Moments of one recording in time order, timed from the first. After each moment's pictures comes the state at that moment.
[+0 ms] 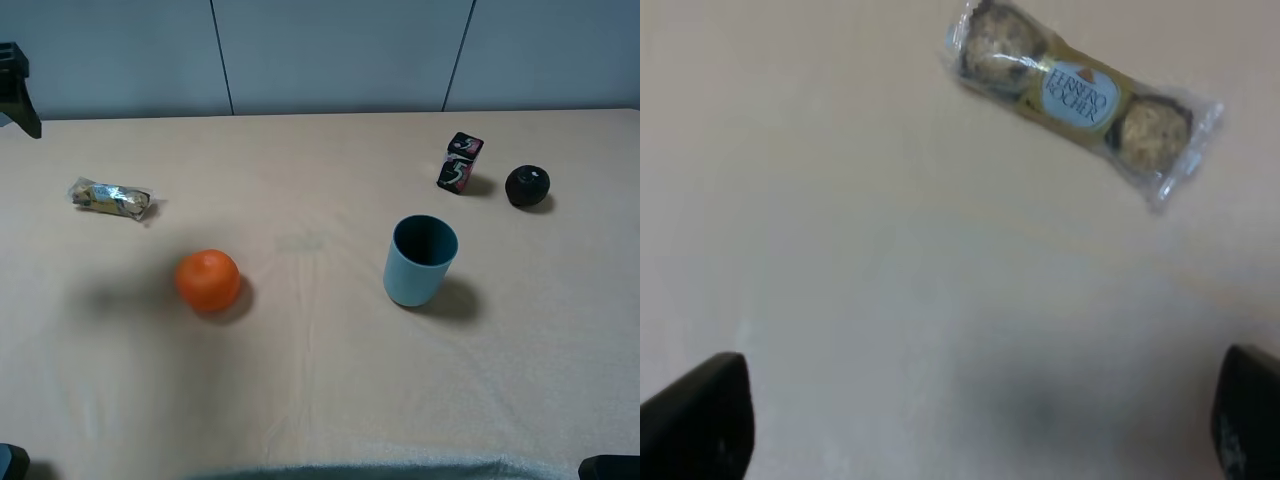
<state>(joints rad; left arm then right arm) -0.01 1.43 -1.05 0.16 0.87 -0.40 -0.06 -0.01 -0.49 0.04 1.02 0.03</state>
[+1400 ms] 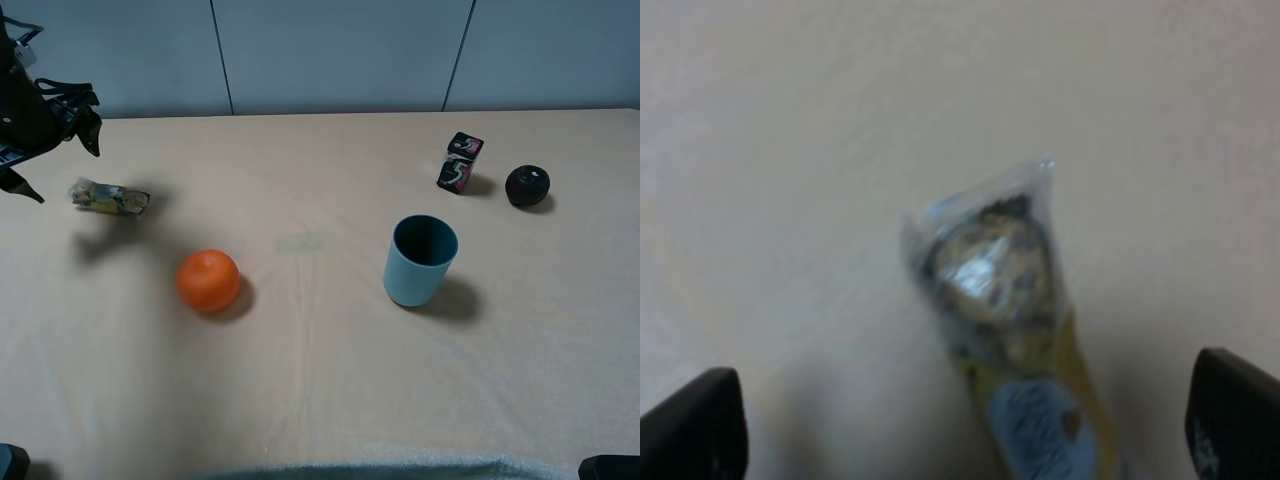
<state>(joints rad) -0.01 1.87 -1.13 0.29 0.56 -1.22 -0.06 -0.01 -0.49 0.04 1.02 0.03</state>
